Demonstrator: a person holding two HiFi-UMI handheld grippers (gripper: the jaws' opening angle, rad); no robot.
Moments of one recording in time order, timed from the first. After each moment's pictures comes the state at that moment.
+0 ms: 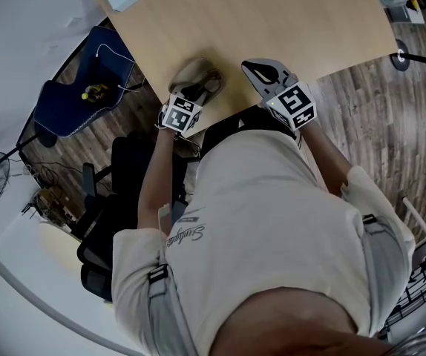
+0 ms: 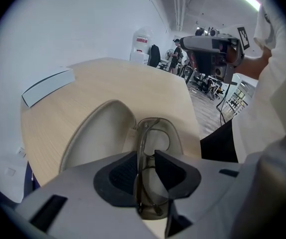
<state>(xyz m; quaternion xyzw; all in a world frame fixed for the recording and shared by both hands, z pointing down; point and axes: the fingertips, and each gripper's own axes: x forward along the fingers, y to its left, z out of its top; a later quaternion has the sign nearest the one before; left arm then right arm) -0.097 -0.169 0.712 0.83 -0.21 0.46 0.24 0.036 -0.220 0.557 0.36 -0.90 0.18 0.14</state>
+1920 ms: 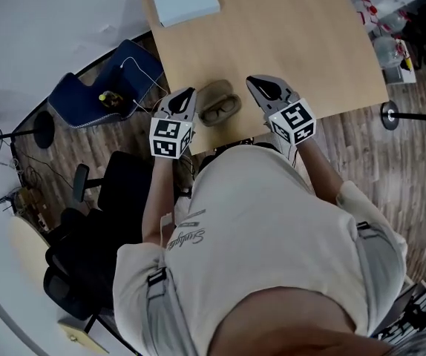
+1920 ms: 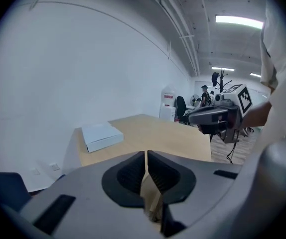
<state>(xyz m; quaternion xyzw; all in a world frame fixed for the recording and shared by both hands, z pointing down) -0.164 -0.214 0.505 0.86 -0.45 0.21 0.14 -0.021 -0.223 0.470 0.34 -0.93 0.08 0.12</state>
